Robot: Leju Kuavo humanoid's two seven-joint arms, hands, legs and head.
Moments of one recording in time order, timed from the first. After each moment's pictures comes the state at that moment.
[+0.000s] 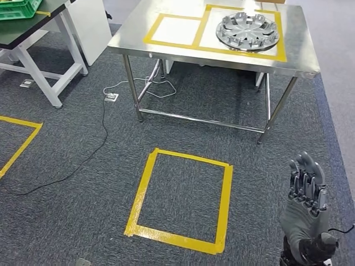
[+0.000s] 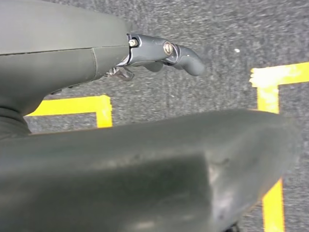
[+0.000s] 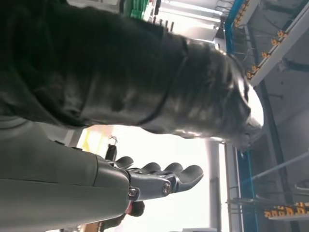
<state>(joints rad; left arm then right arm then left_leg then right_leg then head) -0.04 -0.12 1.14 -0.20 -1.33 -0.08 -0.59 0.27 -0.06 0.03 -2.07 0.15 -0.05 -0.67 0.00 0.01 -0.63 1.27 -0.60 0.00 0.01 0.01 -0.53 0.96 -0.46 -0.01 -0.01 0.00</state>
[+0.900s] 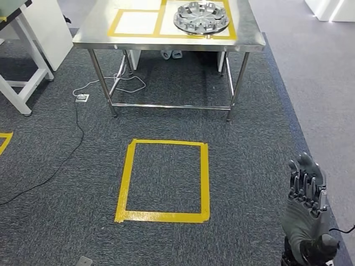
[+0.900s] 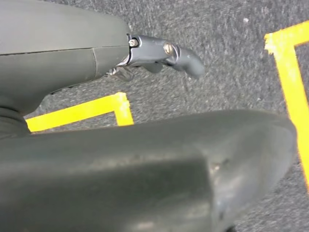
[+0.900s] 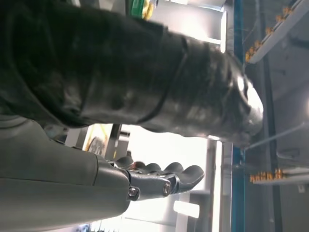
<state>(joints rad) -0.05 -0.12 1.15 -0.20 -1.33 -0.08 -0.59 0.27 -0.06 0.03 -2.07 0.15 -0.06 -0.67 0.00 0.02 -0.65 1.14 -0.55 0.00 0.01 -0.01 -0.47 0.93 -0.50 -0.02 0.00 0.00</state>
